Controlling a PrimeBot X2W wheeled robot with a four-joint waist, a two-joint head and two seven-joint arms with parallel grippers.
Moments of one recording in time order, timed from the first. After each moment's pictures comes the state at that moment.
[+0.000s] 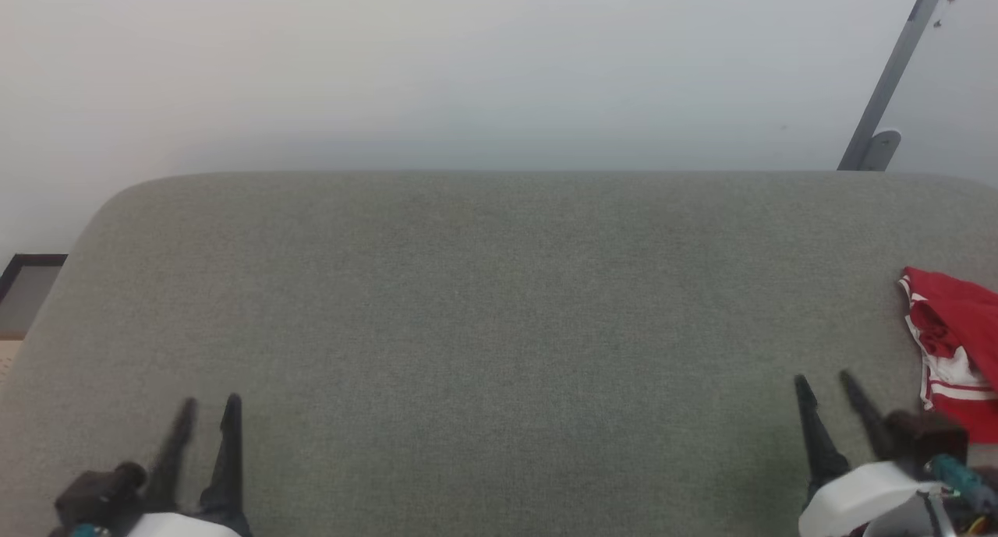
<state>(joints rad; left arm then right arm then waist) 0.08 0.26 0.04 0.15 -0.41 -0.10 -0.26 -0.03 -0.15 -0.06 0.29 0.14 0.13 -0.21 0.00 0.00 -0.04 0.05</state>
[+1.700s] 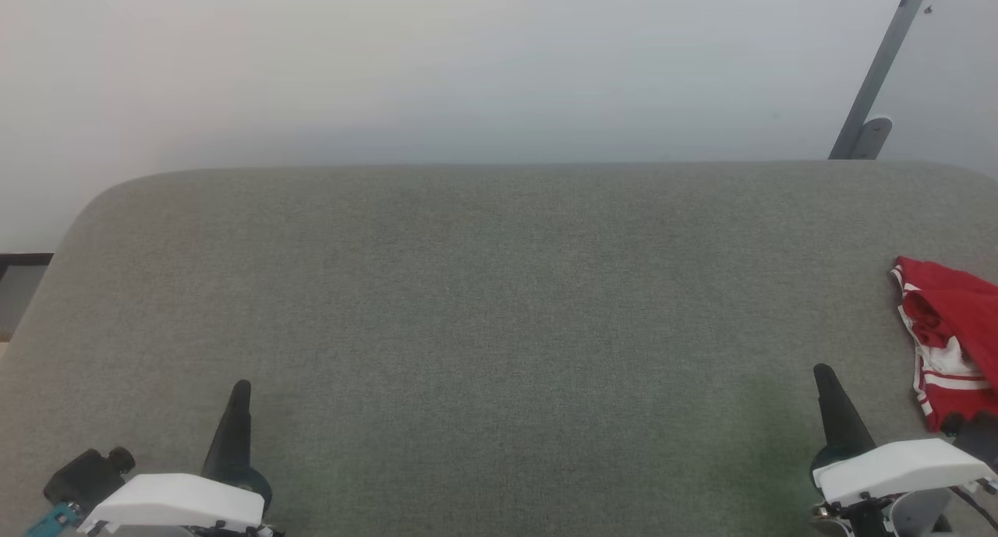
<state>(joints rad) 0.00 0.14 0.07 0.22 -1.04 -0.11 -0.06 -0.05 -0.09 -0.09 0.29 0.91 0.13 -0.04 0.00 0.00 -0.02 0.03</state>
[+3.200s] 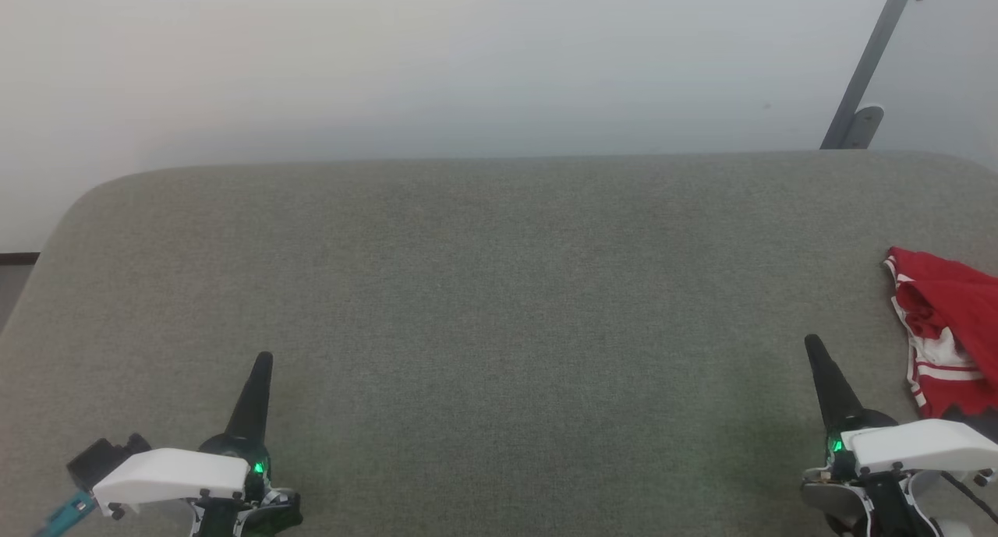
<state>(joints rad) -0.07 0.08 0.10 0.24 -1.40 -0.12 0.05 -0.09 -0.07 -0.10 0.26 1.36 0.13 0.06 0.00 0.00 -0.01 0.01</state>
